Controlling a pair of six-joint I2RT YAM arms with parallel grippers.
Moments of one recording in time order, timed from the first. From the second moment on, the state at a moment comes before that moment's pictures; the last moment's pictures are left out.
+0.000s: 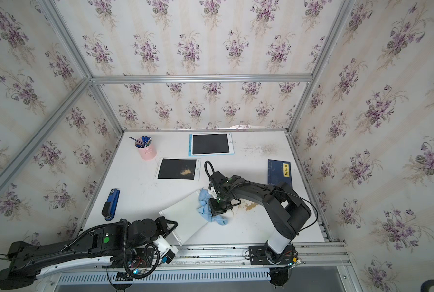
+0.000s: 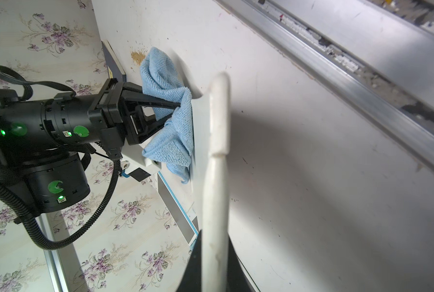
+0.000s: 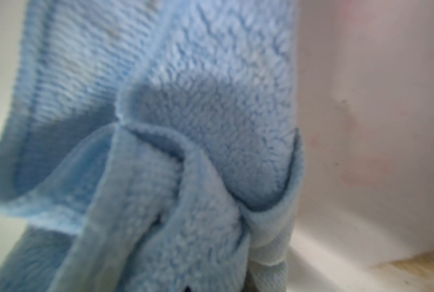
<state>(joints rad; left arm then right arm) -1.28 0.53 0.40 -0.61 -0.28 1.46 0.76 1.66 0.94 -0.70 -0.40 0.41</state>
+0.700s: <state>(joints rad) -1.28 0.52 0.41 -0.58 -0.29 1.45 0.87 1.80 1.25 -0.72 -0.23 0.35</state>
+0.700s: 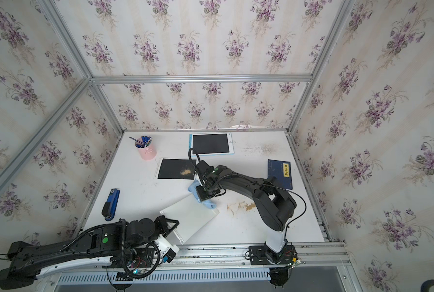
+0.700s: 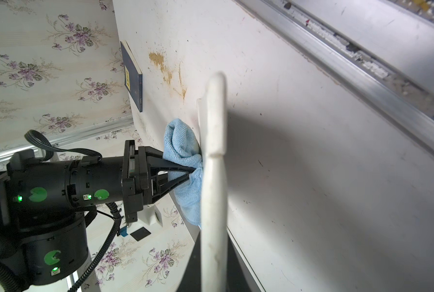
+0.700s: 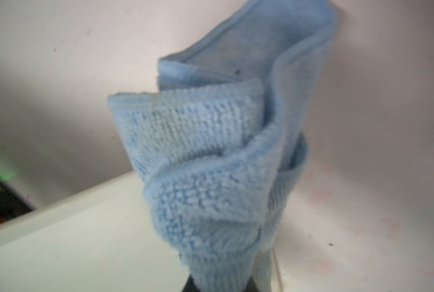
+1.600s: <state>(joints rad) -1.28 0.52 0.41 -0.57 -0.29 1.45 0.67 1.78 1.12 -0.61 -0.47 0.38</state>
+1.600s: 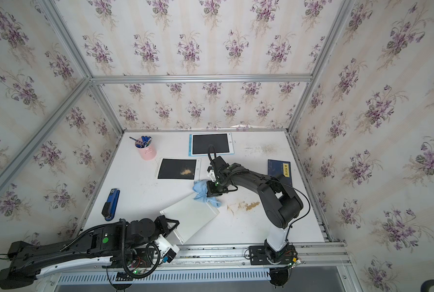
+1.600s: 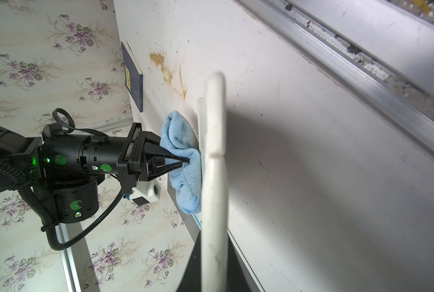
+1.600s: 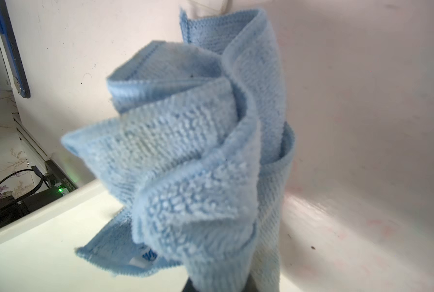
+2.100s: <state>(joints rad) -1.29 0.52 0.41 -0.61 -0.28 1.45 0.99 1.63 1.01 -0.54 -0.70 0.31</state>
